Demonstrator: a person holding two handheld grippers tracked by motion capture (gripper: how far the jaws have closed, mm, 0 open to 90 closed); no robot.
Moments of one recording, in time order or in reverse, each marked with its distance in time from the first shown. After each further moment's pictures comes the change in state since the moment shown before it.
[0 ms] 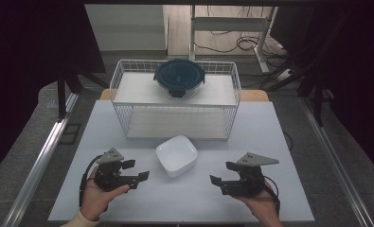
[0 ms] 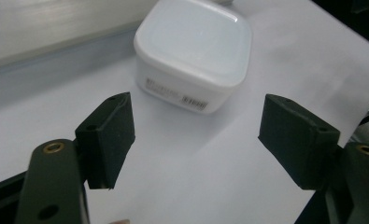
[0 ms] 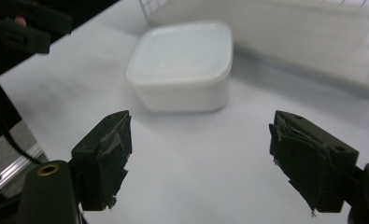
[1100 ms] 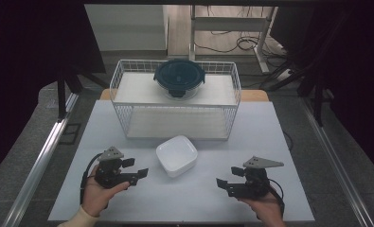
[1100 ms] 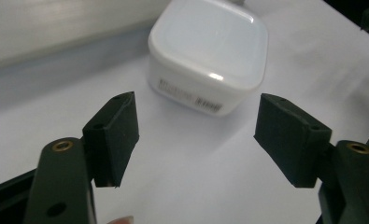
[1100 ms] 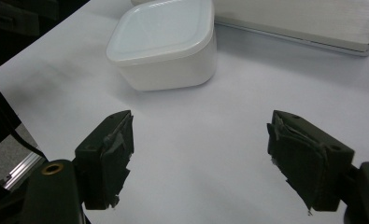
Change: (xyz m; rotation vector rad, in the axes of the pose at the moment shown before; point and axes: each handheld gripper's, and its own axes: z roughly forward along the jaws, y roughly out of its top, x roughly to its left) left arm 0.008 0.008 0.006 -0.009 0.010 -0.010; right arm -0.019 -0.019 -0.002 0.033 -0.003 0.072
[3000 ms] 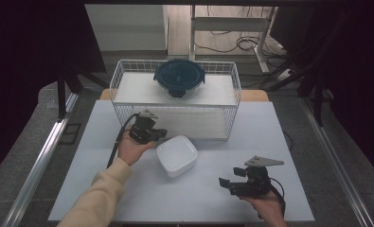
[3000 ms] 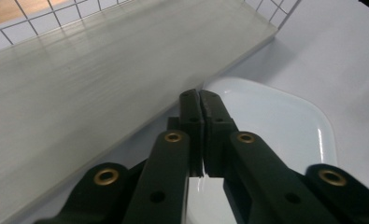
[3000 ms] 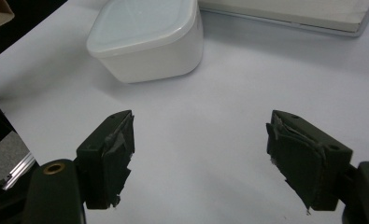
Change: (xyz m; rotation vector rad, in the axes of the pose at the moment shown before) left arm 0.023 0.104 0.095 0.103 0.030 0.111; right arm -0.014 -0.005 0.005 0.032 -0.009 0.036
